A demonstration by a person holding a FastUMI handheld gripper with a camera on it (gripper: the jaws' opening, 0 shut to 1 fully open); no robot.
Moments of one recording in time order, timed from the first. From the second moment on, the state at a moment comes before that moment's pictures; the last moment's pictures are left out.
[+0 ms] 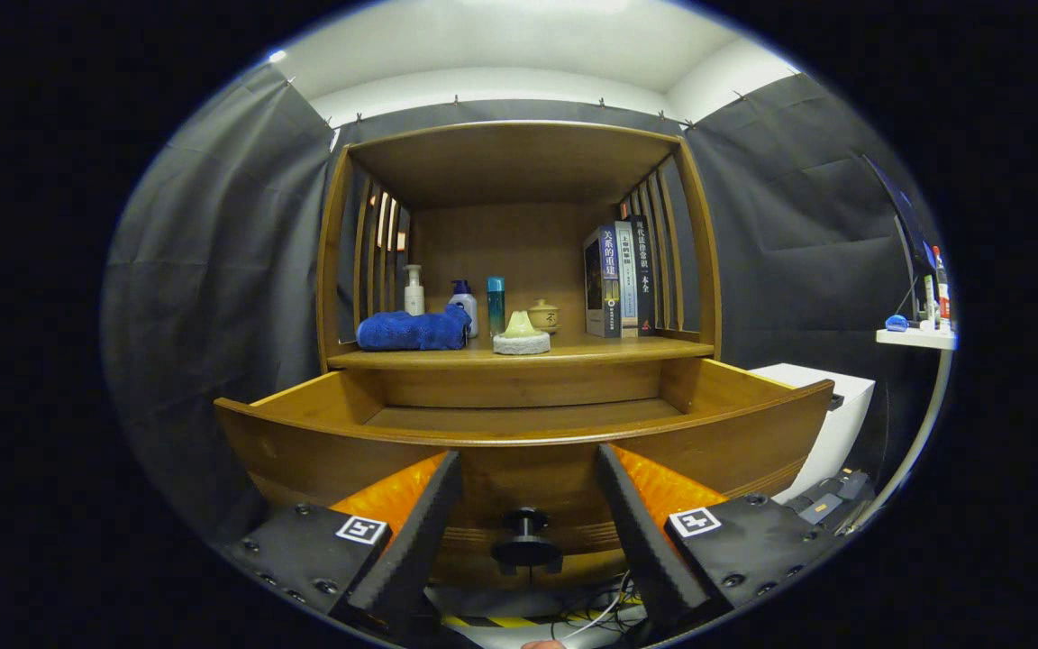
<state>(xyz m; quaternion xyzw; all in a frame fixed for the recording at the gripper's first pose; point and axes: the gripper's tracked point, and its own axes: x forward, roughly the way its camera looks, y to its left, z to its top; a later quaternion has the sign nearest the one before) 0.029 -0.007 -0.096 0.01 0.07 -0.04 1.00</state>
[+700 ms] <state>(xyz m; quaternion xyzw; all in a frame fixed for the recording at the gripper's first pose) 0.071 -0.011 -0.090 0.02 0.08 -0.04 1.00</state>
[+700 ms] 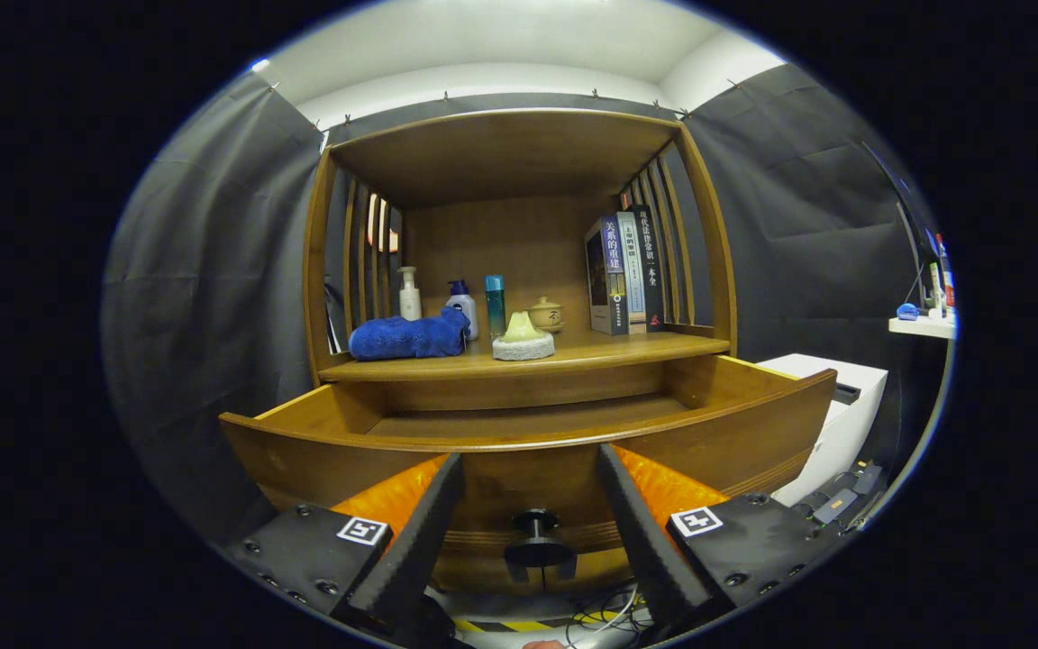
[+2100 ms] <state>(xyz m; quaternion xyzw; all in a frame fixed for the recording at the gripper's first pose) 0.226 -0.025 -0.098 0.00 0.08 -0.04 1.00</state>
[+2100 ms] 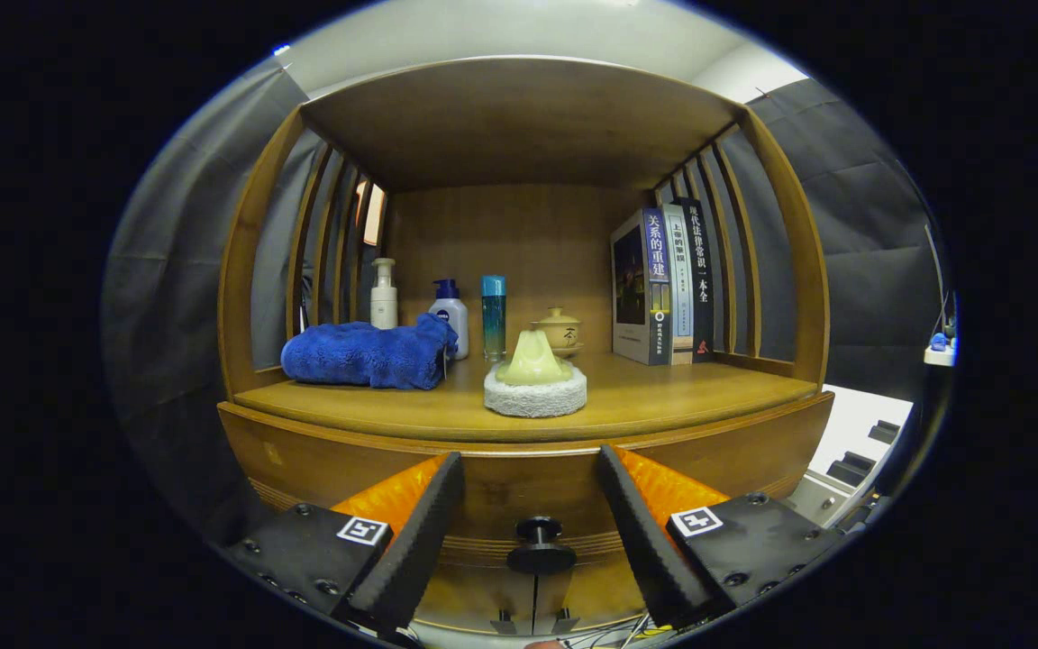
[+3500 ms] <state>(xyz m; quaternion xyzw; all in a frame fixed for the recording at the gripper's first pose) 0.075 -0.015 0.033 0.01 0.03 0.00 1.00</state>
